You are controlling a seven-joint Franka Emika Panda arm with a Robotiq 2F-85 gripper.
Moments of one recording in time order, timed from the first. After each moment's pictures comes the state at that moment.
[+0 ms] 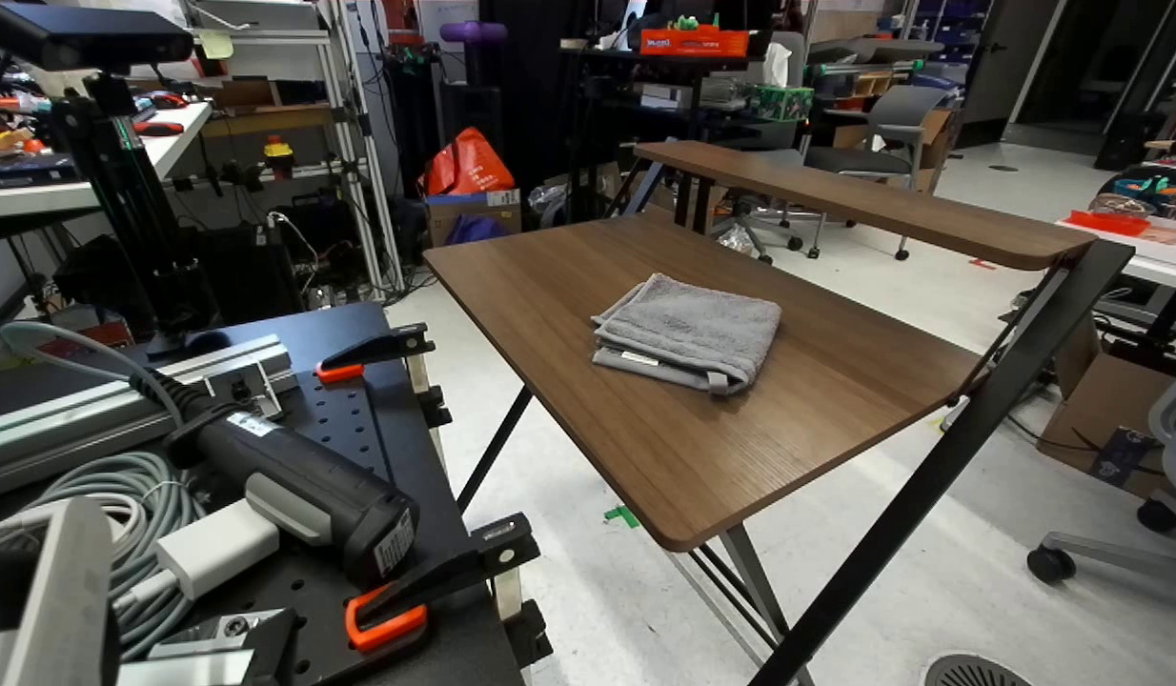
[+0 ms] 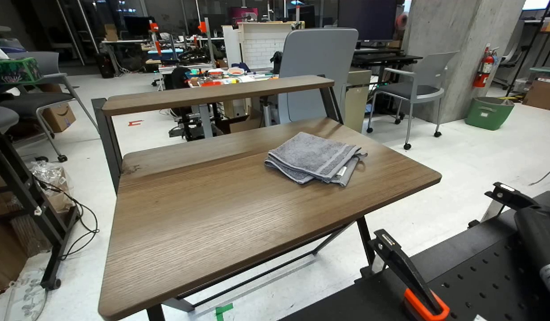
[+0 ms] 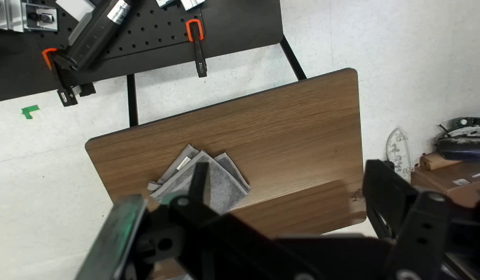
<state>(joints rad) 0.11 -0.68 0.23 -2.33 0.22 1.78 0.41</state>
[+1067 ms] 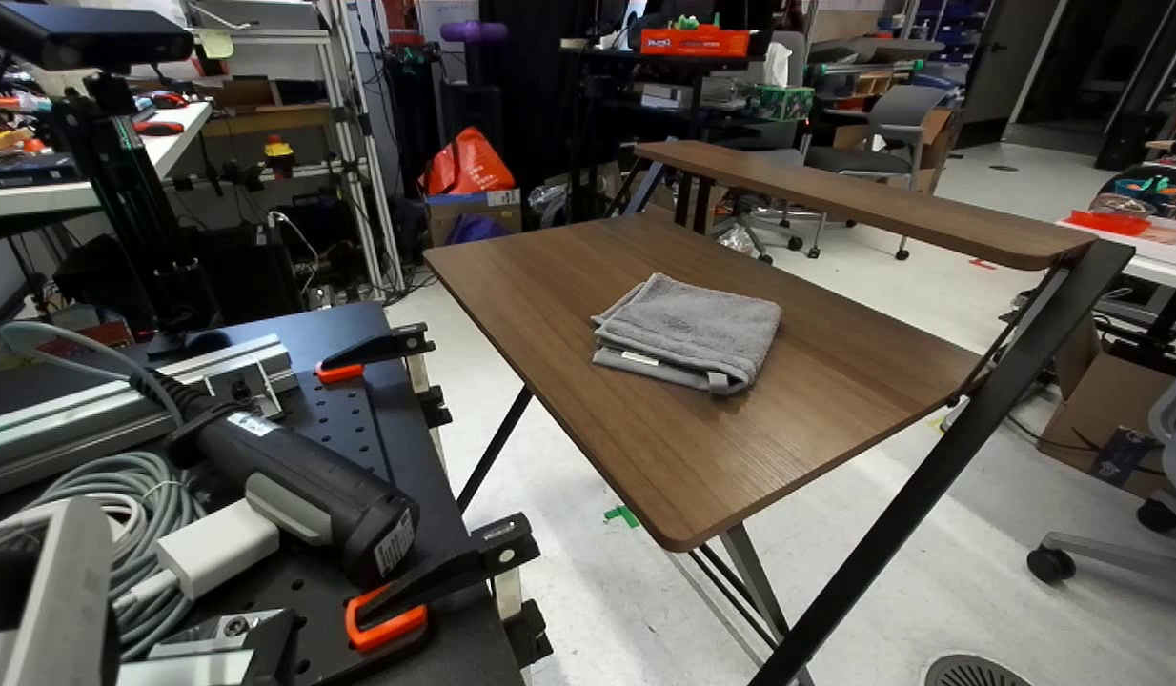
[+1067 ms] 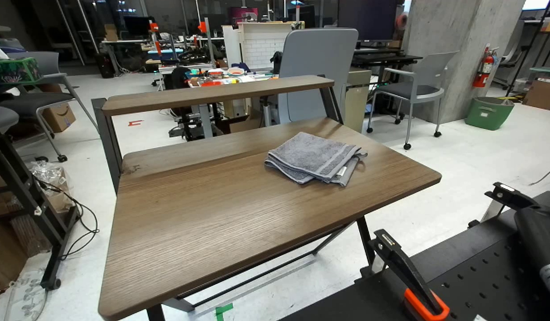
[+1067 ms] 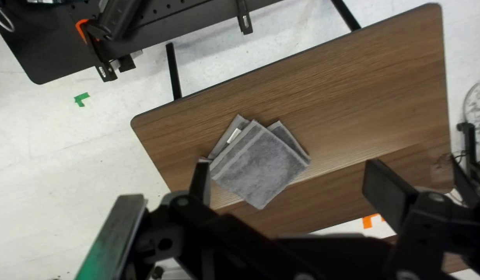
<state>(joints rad) 0.02 -0.56 0.27 -2.40 0.08 1.98 0.51</state>
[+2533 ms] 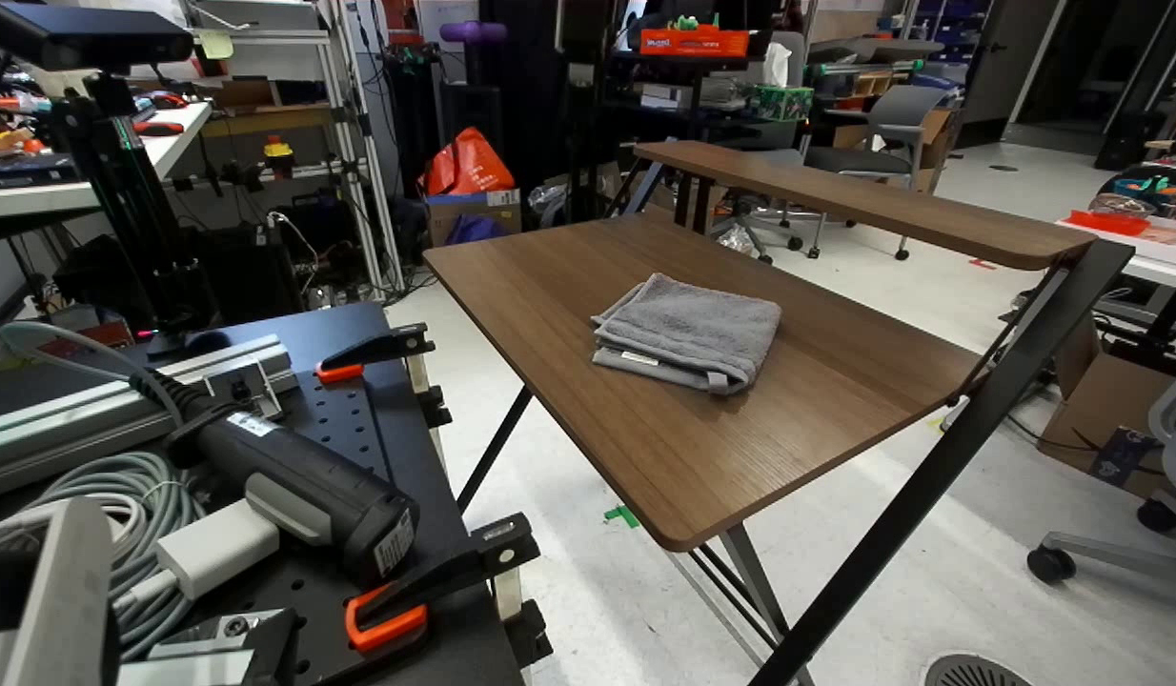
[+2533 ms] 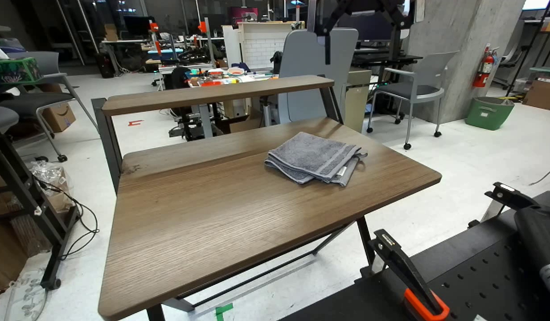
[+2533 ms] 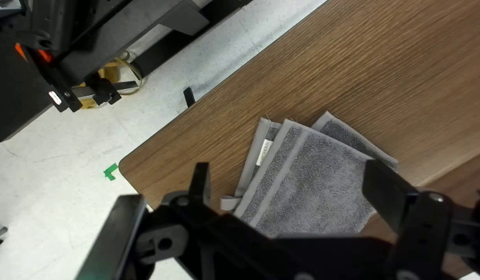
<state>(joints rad) 0.02 0.09 0.17 -2.19 -0.04 2.17 0.76</state>
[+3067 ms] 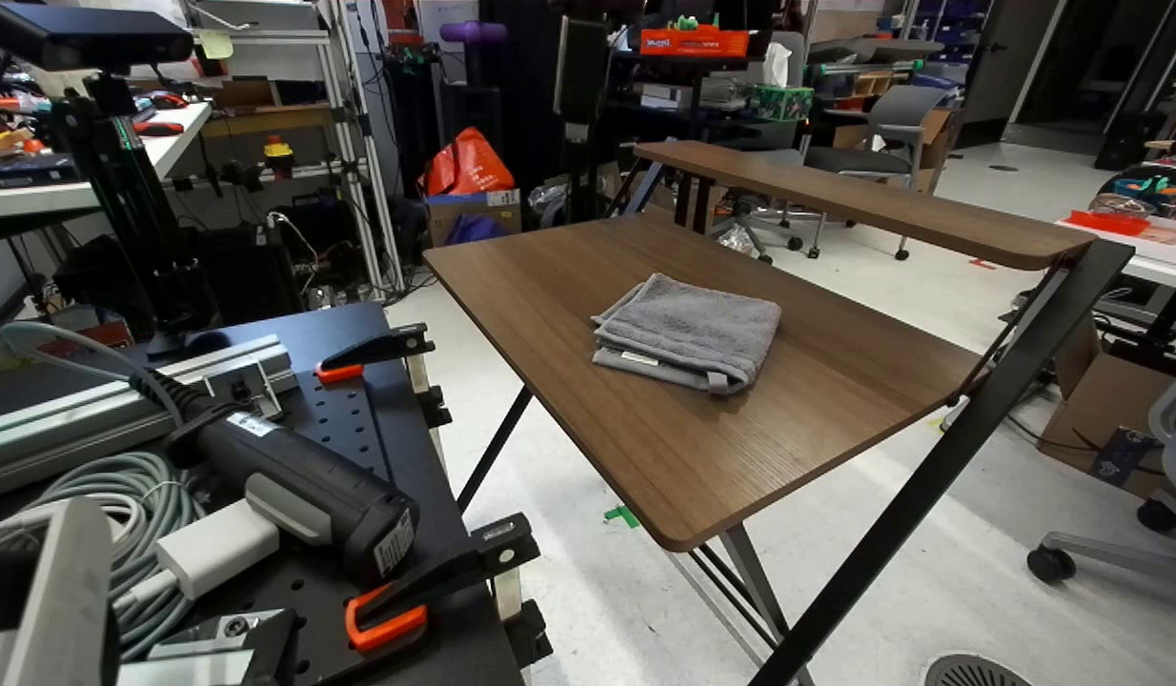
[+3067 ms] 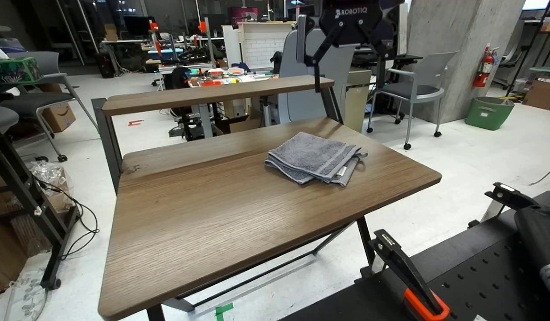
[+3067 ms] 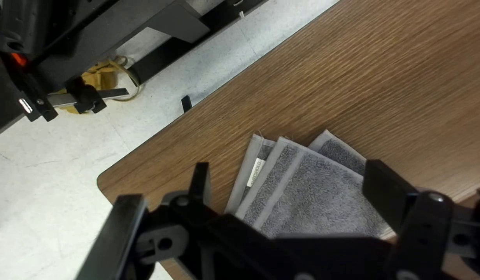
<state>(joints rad) 0.08 0.18 0.14 -2.17 -0.05 2.22 0.76</state>
